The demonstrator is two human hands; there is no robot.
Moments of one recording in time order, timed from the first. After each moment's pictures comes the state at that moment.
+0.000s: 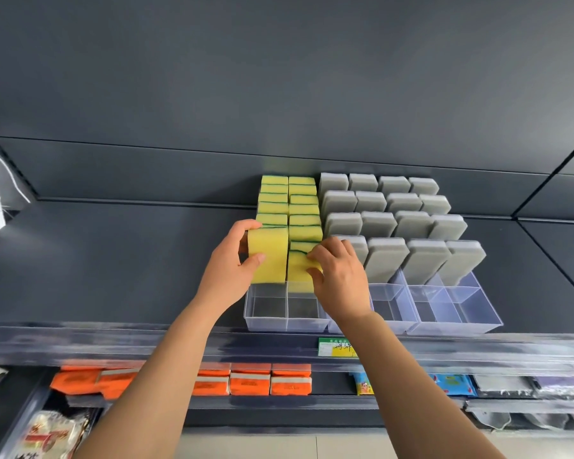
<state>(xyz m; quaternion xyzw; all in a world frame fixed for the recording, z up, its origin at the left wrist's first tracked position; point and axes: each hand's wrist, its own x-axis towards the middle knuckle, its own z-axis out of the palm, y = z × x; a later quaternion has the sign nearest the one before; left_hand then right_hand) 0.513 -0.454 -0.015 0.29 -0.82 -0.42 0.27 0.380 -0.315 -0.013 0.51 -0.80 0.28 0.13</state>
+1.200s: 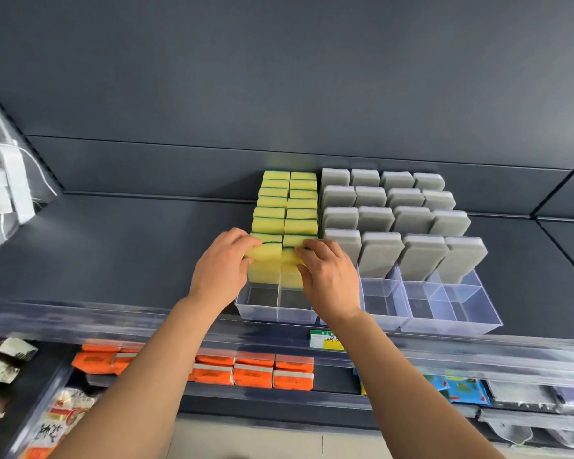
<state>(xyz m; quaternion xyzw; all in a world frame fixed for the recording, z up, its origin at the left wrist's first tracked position) 0.518 -0.434 -0.018 0.28 -0.92 -0.12 0.26 0.380 -0.303 -0.022 0.55 -0.77 0.28 0.15</state>
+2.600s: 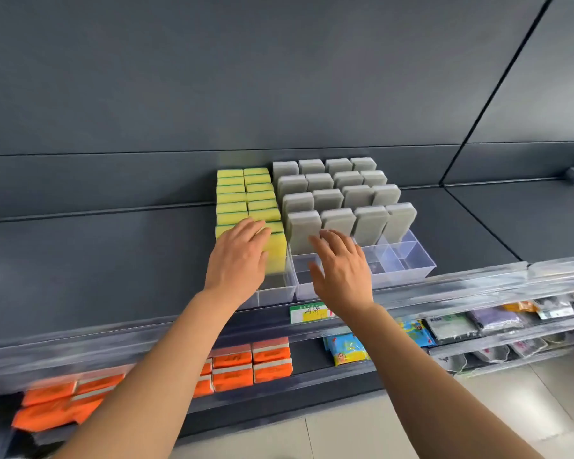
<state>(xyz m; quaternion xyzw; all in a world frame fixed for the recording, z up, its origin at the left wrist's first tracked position) 0.493 -0.399 -0.008 0.15 -0.96 -0.05 0.23 0.388 -0.241 -0.020 0.43 -0.87 0.17 0.17</state>
